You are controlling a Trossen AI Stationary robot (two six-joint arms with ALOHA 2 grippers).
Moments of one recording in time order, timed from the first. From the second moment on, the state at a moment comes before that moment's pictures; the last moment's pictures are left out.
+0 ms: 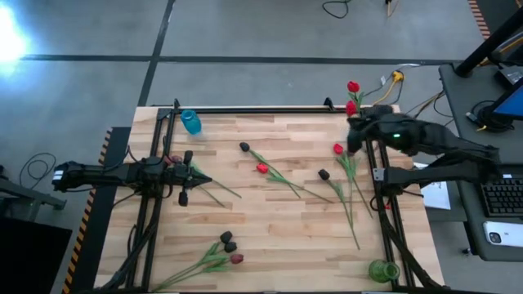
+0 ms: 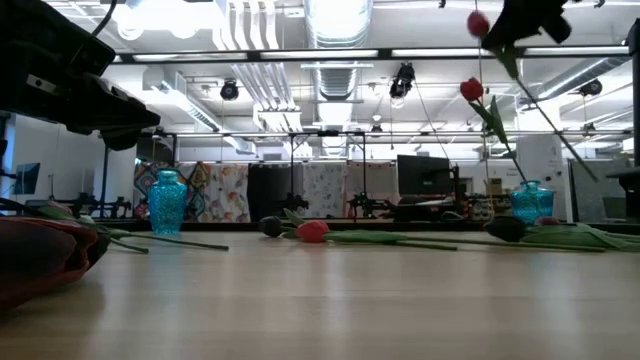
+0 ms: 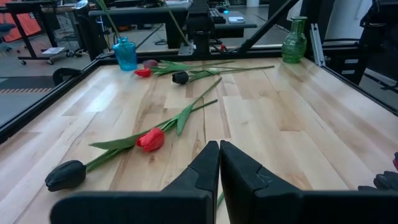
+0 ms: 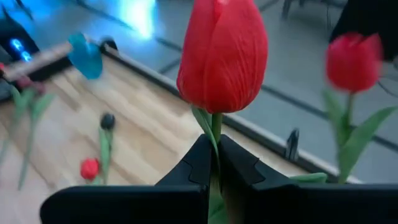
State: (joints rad) left arm 0.00 0.22 0.05 -0.02 0.01 0.04; right arm -0.20 0.73 1.03 -0.82 0.55 0.38
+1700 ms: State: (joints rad) left arm 0.00 0.22 0.05 -0.02 0.01 0.04; right arm -0.68 0.83 0.78 -0.08 1.06 0.10
